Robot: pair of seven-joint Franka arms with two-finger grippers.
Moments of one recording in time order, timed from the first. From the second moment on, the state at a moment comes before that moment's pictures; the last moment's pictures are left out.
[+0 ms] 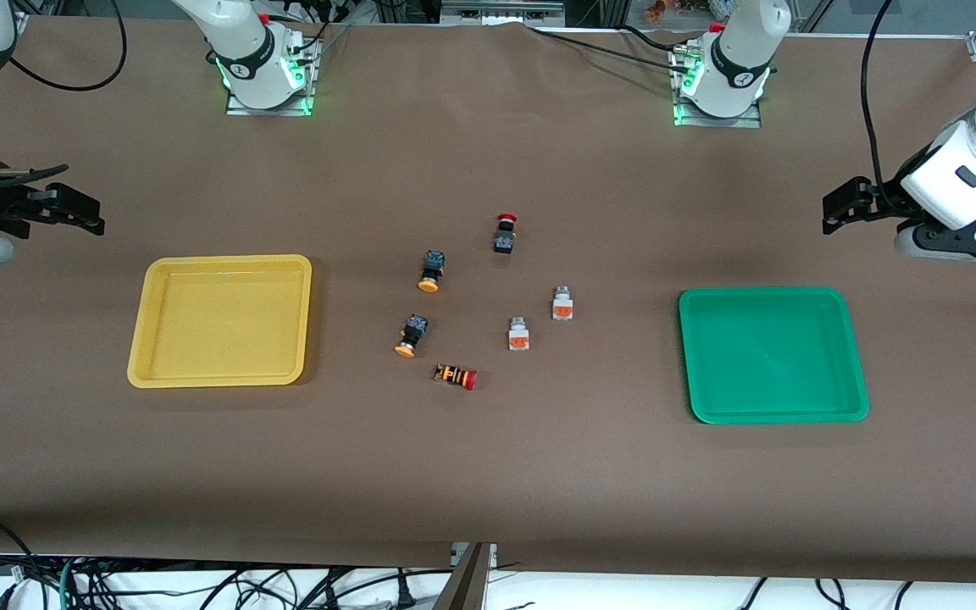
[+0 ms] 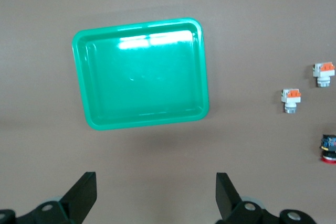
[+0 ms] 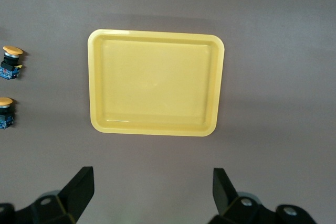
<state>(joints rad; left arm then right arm) -0.01 0.07 -0.08 -1.57 0.01 1.56 -0.01 0.00 0.12 0.00 -1.53 -0.04 1.56 -0.07</state>
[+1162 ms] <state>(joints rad) -0.11 0.31 -0.12 -1.57 -0.07 1.62 -0.09 0.02 0.29 0.01 -1.53 -0.03 1.62 -0.07</state>
